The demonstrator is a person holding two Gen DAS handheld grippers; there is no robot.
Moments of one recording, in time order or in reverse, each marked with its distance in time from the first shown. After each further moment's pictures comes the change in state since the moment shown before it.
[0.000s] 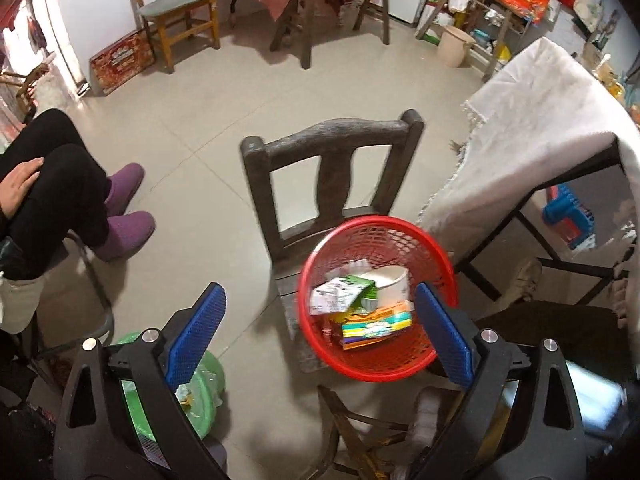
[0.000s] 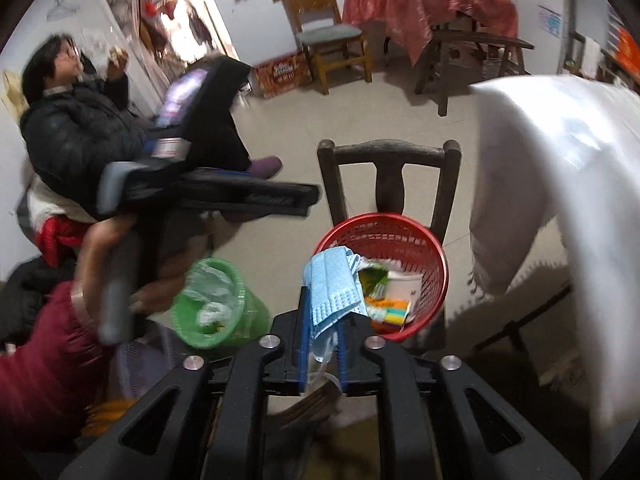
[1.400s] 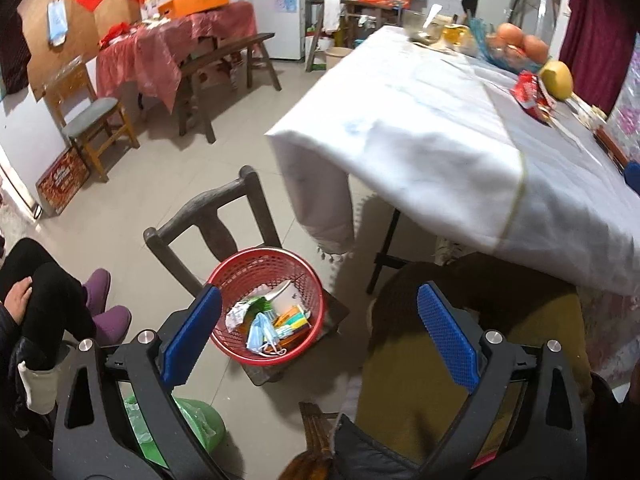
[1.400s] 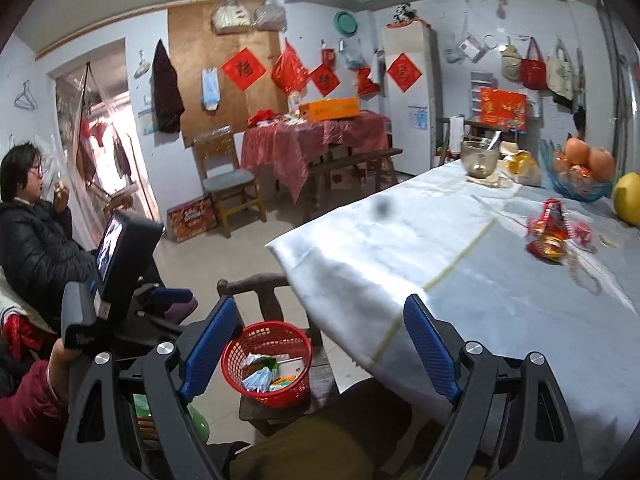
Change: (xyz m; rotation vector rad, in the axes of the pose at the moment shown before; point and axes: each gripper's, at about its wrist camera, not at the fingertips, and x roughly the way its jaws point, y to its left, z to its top) left arm -0.128 -0.164 -0.064 0.391 -0.186 -0.139; right arm -0.239 -0.052 -0.108 0.206 -0.561 -0.328
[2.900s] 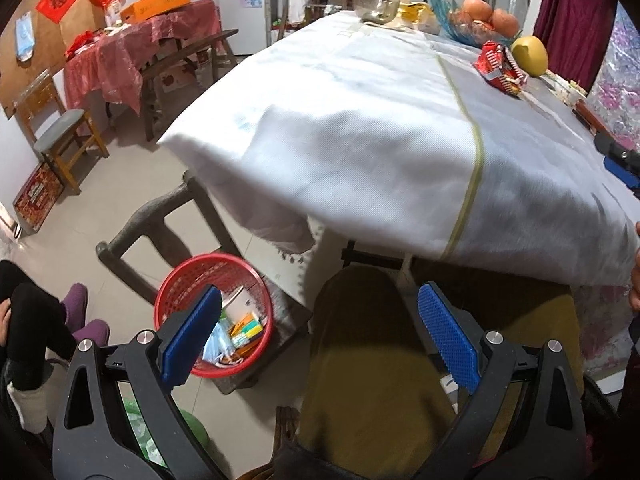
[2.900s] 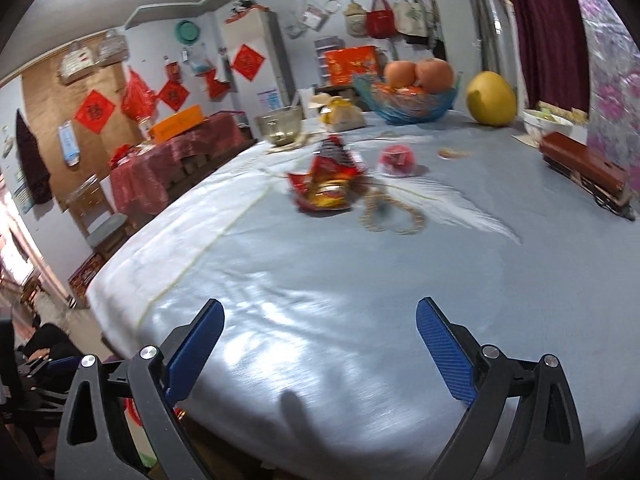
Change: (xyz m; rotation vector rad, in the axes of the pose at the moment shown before) left arm 0.036 -0.056 0.014 0.064 0.027 -0.087; right arm 0.008 -0.204 -0.038 0.358 0.036 -0.387
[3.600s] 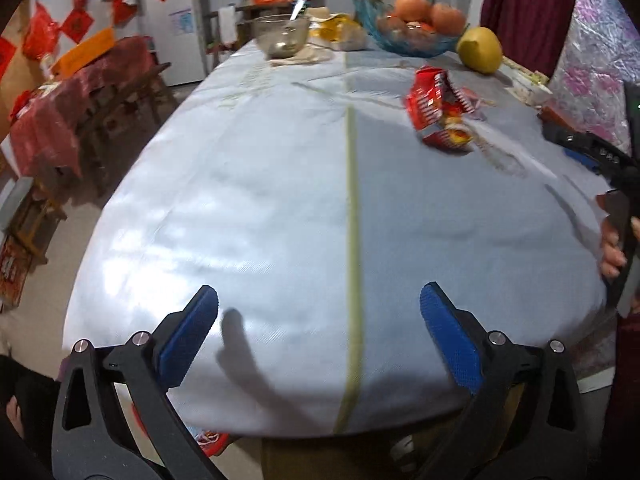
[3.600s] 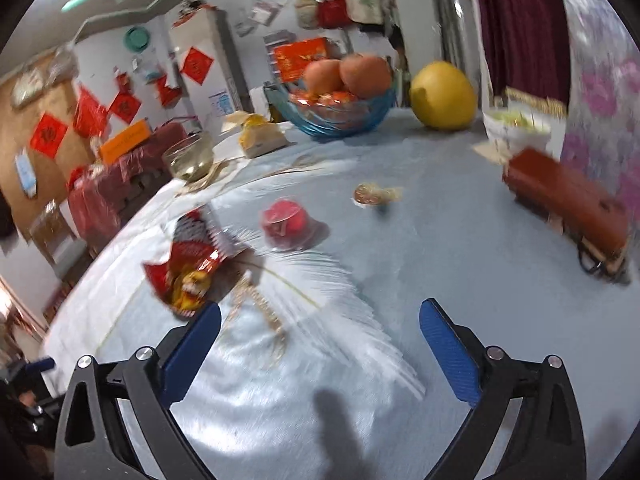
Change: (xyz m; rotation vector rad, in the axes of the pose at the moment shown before) left arm 0.039 -0.090 0.128 0.179 -0.012 -0.118; right arm 0.066 -0.106 0.092 0.109 0.046 -0.092
